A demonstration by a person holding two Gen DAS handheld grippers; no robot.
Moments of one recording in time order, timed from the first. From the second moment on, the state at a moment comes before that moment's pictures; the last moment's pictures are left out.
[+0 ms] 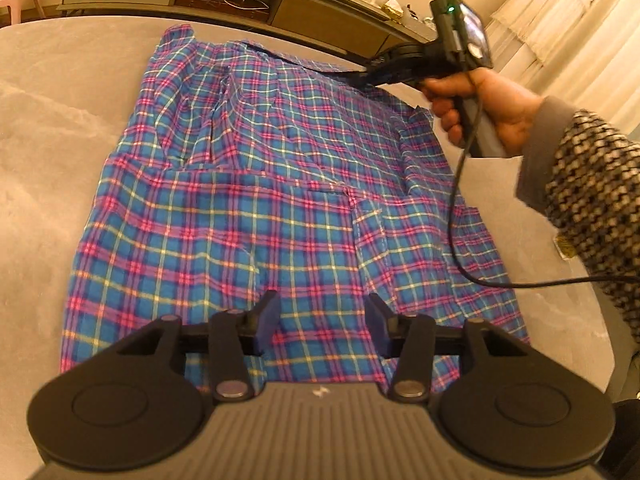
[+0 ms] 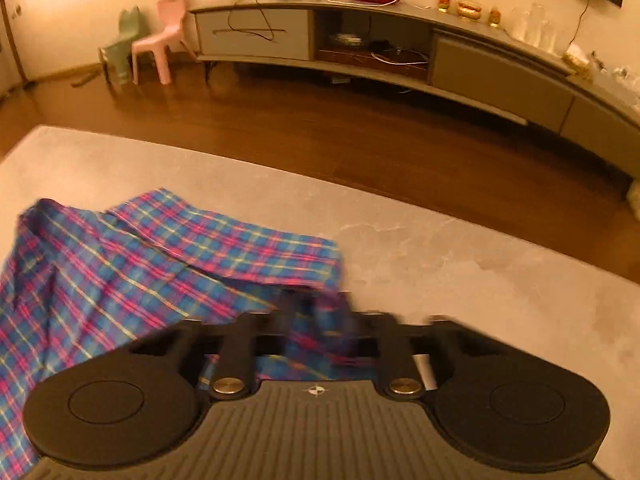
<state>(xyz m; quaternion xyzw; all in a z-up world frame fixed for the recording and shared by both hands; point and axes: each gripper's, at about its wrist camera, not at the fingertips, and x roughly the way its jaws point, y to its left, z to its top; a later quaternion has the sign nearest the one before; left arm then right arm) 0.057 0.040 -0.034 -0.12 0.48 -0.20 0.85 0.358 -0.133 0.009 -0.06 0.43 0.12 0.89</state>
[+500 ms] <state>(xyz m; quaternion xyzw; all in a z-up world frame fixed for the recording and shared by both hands) 0.065 0.075 -0.037 -0.24 0.47 -0.13 0.84 0.060 -0.089 0.078 -0.18 0.28 0.27 0.90</state>
